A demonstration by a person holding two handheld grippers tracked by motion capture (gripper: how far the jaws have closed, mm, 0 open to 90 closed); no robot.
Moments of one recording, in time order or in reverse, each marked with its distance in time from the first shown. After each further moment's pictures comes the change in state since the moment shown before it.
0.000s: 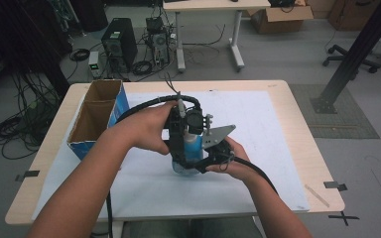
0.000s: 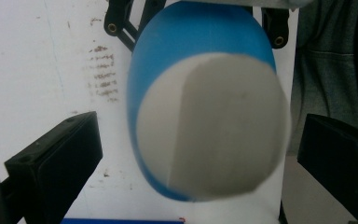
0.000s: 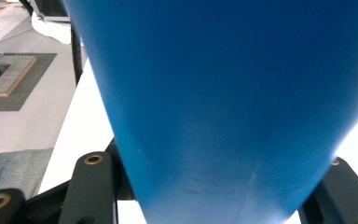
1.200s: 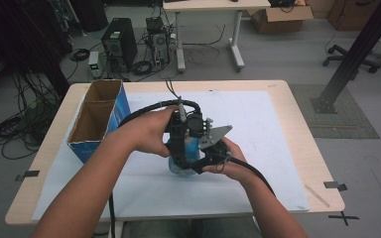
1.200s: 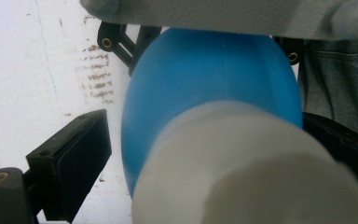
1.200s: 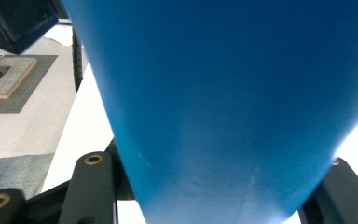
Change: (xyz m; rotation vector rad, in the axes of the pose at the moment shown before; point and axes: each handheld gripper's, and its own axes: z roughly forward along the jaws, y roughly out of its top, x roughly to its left) left arm 0.000 0.001 0.013 0.006 -0.004 0.006; right arm 0.003 0.004 0.007 -0.007 0.001 0.000
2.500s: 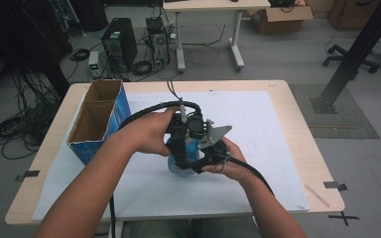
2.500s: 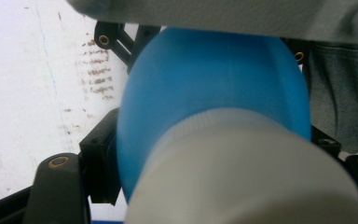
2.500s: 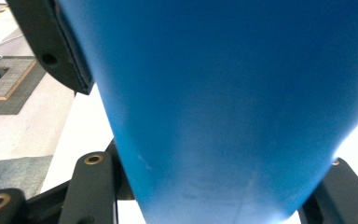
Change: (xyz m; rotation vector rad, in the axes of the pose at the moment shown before) left arm -0.001 0.002 0.003 0.028 0.007 -0.008; right arm 0.000 0.001 0.001 -0.007 -0.007 -0.006
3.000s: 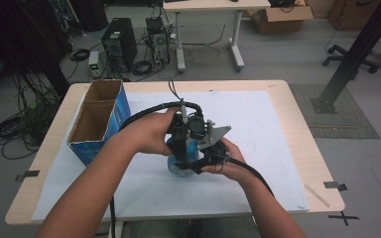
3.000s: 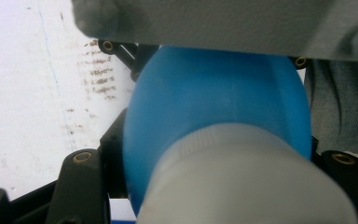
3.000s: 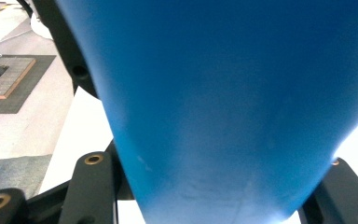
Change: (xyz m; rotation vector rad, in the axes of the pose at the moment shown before) left arm -0.001 0.002 0.001 0.000 0.014 0.003; right arm 0.001 0.000 0.002 0.004 0.001 0.003
